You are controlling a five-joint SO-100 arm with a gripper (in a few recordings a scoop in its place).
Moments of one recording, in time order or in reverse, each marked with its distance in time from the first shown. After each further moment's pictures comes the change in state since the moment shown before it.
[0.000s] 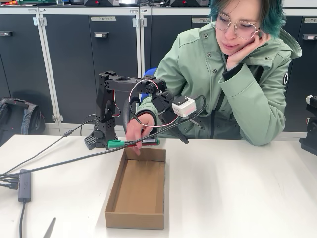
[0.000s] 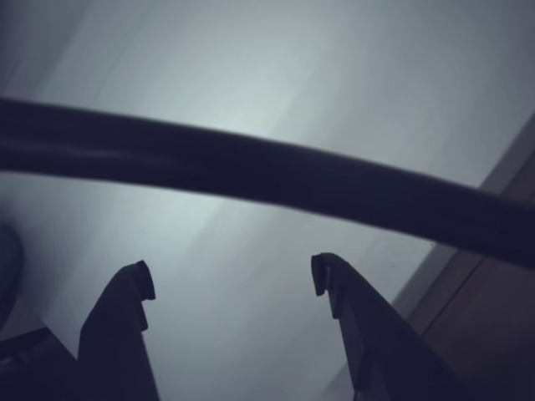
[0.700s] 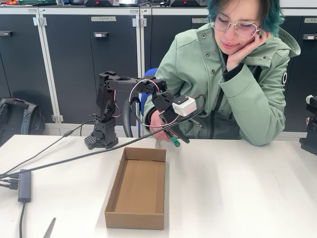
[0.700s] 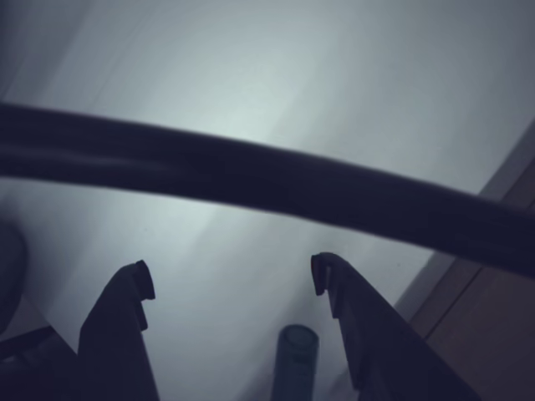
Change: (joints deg) arm -0.5 0.0 0.0 -0.3 0.5
